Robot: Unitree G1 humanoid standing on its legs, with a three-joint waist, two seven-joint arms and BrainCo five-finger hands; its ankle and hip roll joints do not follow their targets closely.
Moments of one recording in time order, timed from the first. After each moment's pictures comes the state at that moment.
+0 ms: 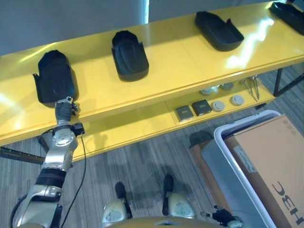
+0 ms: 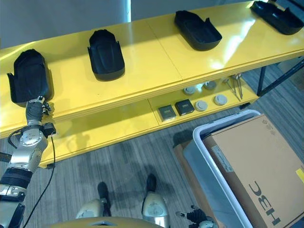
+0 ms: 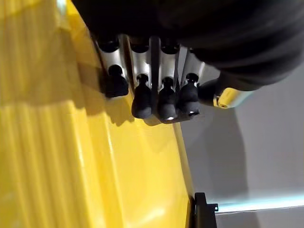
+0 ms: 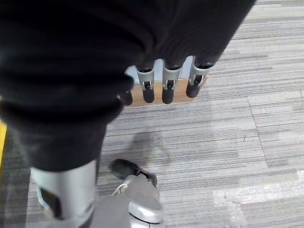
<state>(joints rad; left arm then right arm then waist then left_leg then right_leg) -0.34 0.51 -0.04 0.37 -0.43 -0.05 0.41 0.11 -0.41 0.23 0.96 0.07 0.09 -0.05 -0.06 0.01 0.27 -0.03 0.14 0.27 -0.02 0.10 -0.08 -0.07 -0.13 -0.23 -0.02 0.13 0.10</state>
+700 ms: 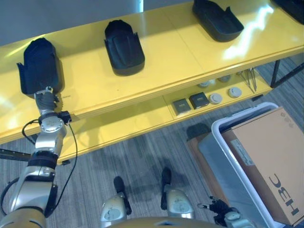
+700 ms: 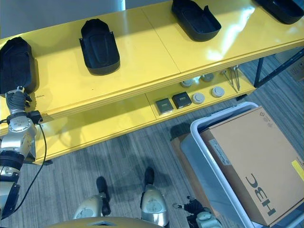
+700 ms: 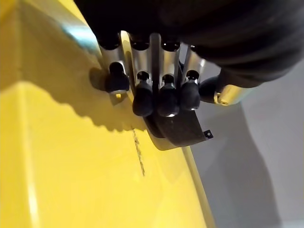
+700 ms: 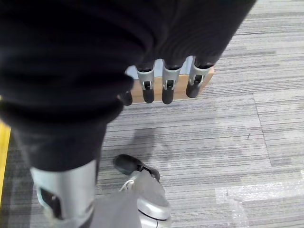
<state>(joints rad) -0.53 0.61 -0.04 0.63 -0.43 -0.06 0.50 0.07 -0.42 0.27 0.94 0.07 0.09 -0.03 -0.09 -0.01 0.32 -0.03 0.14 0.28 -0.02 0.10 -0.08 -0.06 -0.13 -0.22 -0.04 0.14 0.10</state>
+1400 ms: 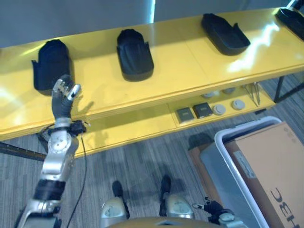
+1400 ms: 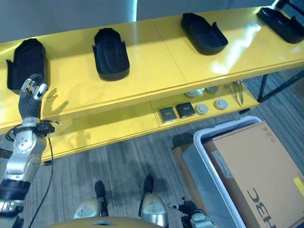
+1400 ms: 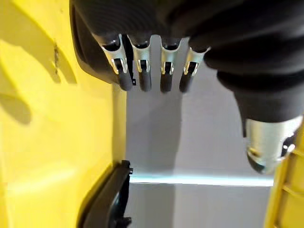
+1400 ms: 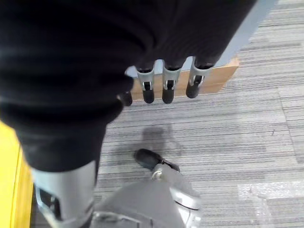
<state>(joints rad) -0.11 0.41 0.03 -0.06 -0.54 -0.20 0.28 0.09 -0.35 0.22 0.91 0.07 0.11 -0.03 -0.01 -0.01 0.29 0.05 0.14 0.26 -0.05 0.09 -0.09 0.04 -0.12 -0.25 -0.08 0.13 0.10</state>
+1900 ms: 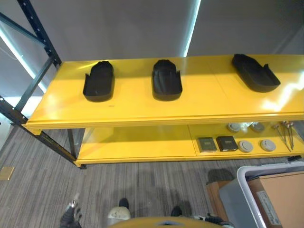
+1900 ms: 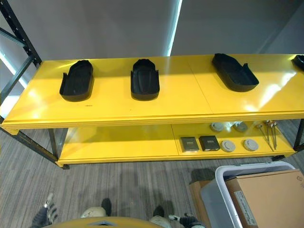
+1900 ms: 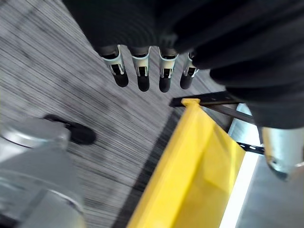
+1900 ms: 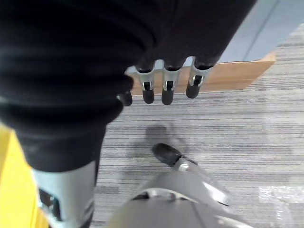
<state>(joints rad) 0.31 0.26 0.00 0.89 -0.69 -0.11 -0.03 0.10 -0.29 0.14 1.08 0.09 0.14 -0.06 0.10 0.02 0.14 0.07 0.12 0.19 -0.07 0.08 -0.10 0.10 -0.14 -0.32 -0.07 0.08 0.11</state>
